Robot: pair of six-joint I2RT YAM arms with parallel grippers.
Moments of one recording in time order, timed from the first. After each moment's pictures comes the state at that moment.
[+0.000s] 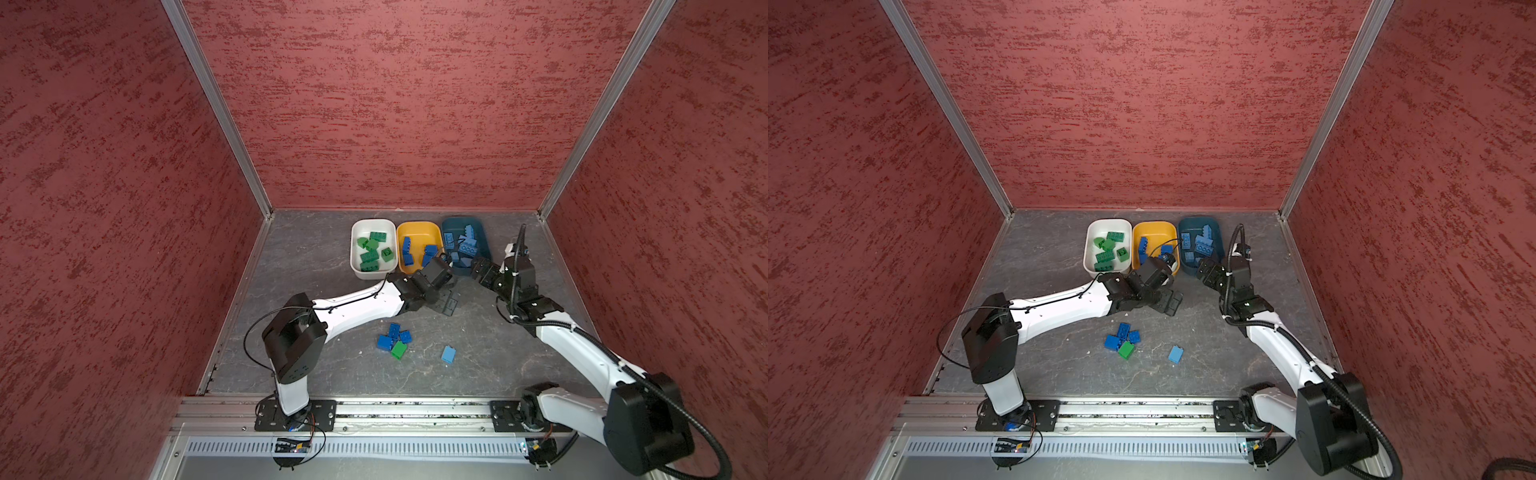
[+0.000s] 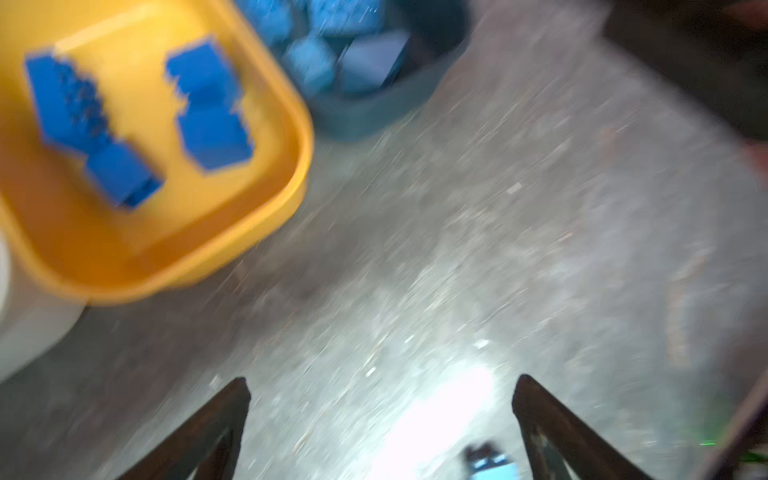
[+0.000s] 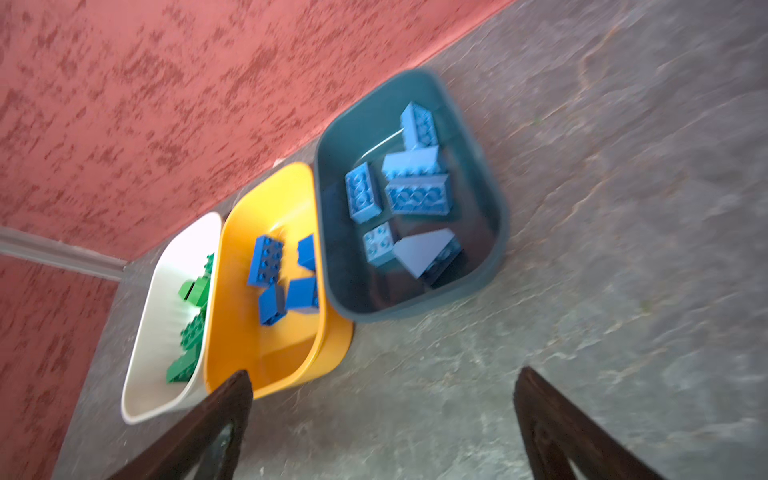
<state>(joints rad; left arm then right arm) -0.96 1.79 1.36 -0.51 -0.15 -0.37 0.30 1.17 0.66 -0.03 0.07 0.70</state>
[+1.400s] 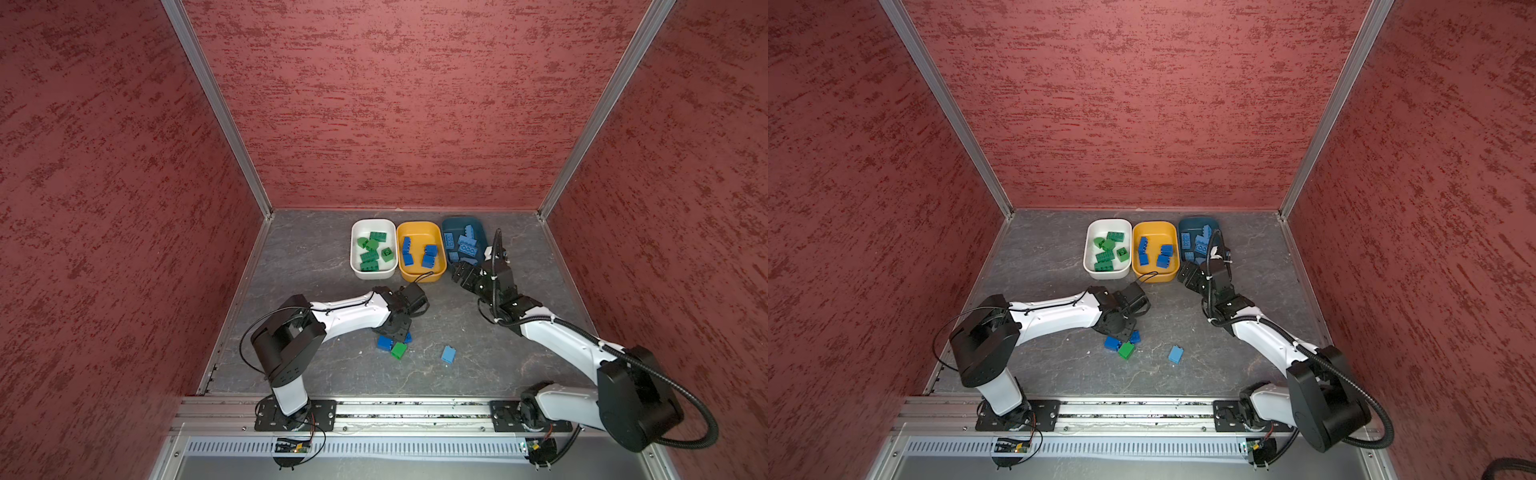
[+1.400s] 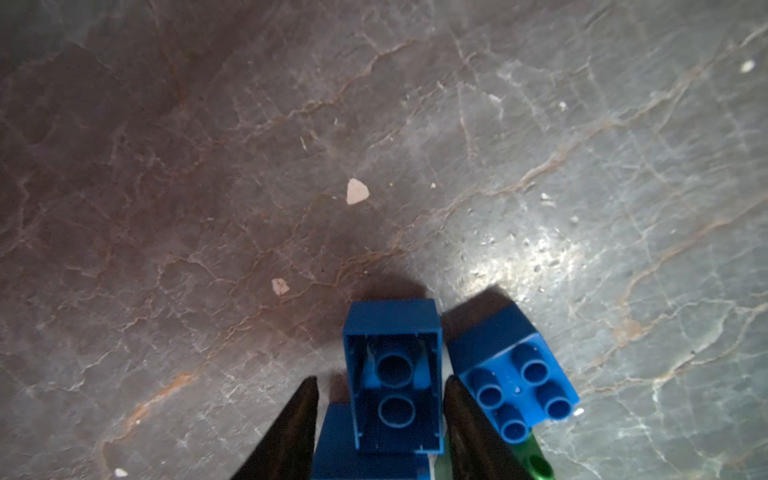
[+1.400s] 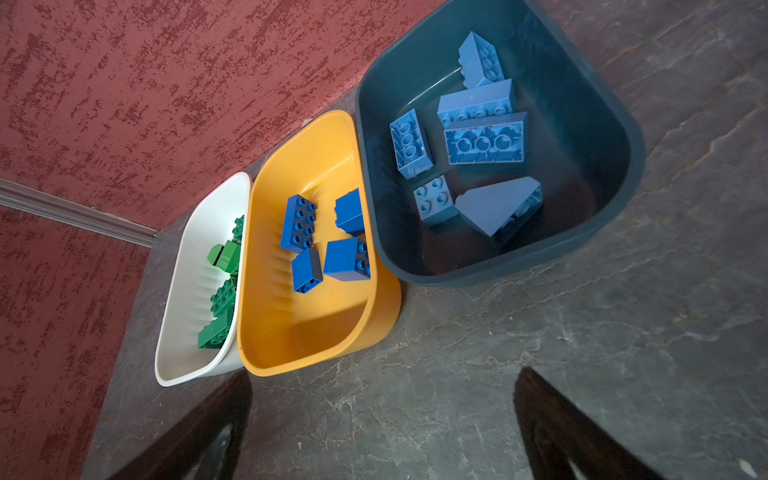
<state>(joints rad) -0.92 1.74 1.10 -0.78 -0.16 -0.52 0.41 1.27 0.66 0.08 0.12 0.78</state>
